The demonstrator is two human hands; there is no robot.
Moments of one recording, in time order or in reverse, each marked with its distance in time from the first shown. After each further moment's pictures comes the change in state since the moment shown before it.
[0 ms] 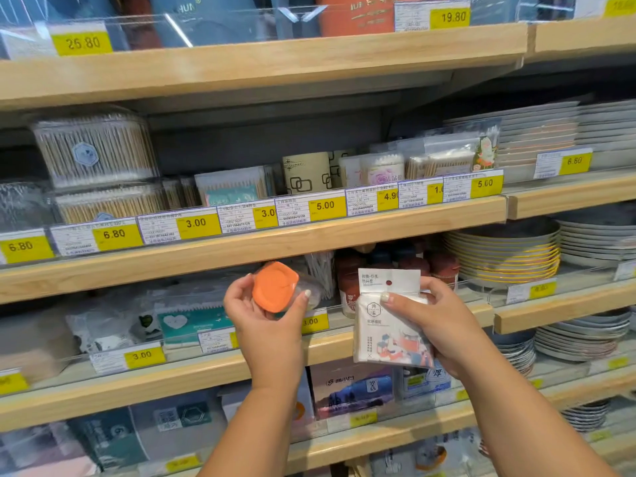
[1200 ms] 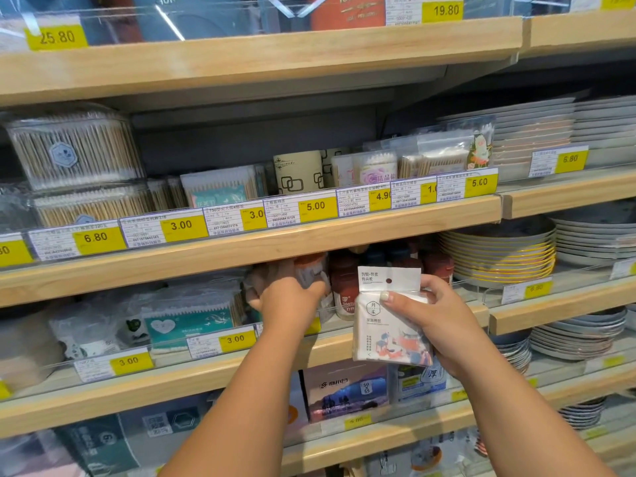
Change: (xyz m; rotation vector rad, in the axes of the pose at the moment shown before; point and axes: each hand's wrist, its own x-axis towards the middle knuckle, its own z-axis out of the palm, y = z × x) left_hand 0.046 -0.004 0.048 1.221 -0.371 -0.144; right_hand 0.004 -0.002 -0.008 0.012 0.012 -0.016
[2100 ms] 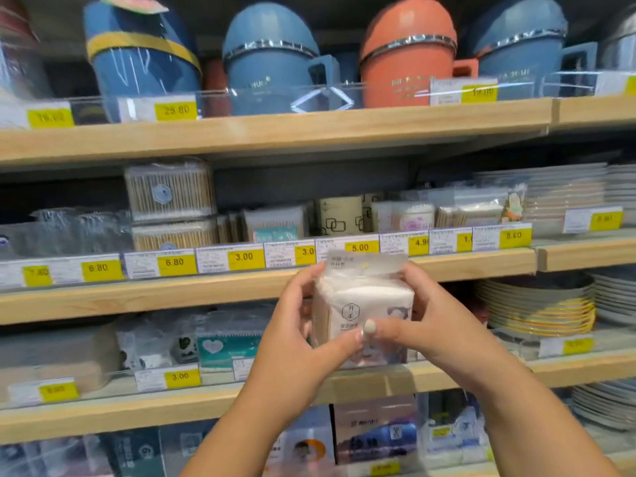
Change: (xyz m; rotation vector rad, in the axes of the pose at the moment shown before) left_hand -0.085 -0.038 -0.095 -0.898 -0.086 0.533; right_hand -0.042 -0.084 0.061 -0.231 -0.444 -0.344
